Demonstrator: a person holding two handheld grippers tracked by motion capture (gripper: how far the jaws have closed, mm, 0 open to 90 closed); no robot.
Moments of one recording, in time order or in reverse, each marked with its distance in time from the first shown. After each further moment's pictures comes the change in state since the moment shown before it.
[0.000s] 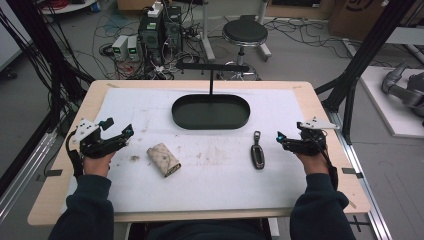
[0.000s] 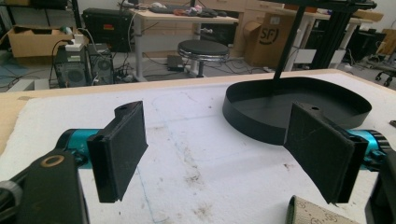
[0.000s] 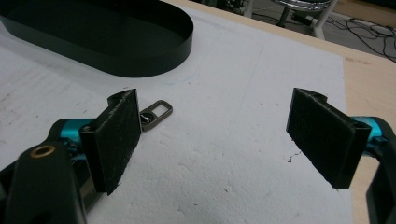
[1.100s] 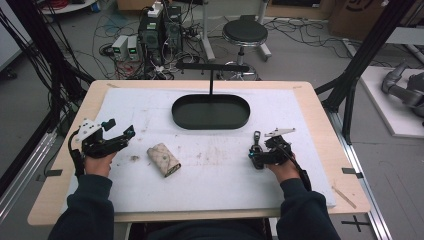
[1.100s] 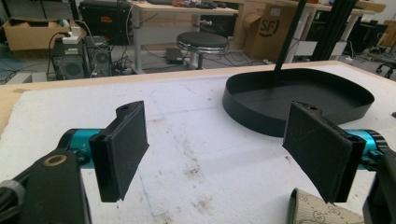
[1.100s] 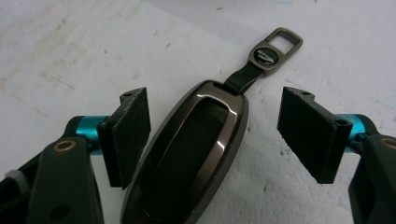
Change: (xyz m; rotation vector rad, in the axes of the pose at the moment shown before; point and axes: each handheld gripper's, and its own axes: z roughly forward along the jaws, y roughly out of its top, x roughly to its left) left arm 0.001 -0.003 0.004 0.038 -0.005 0.003; right arm 0.068 -0.015 0.052 0.287 0.152 -0.001
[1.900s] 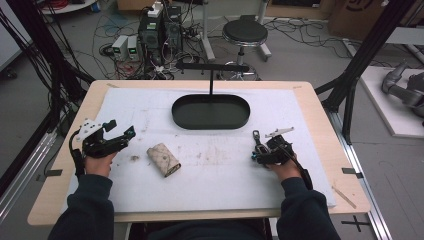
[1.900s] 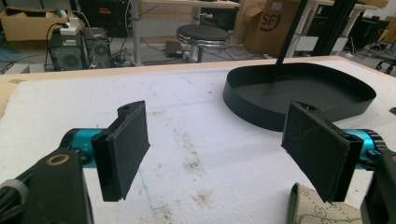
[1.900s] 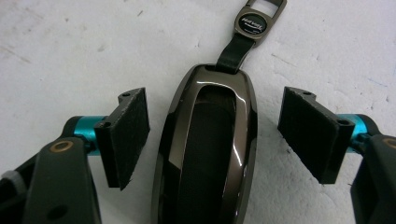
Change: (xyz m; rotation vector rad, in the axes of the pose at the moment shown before) left arm 0.001 -0.002 0.002 0.021 -0.001 -0.016; right arm -0.011 -0.004 0.008 0.082 -0.025 -0.006
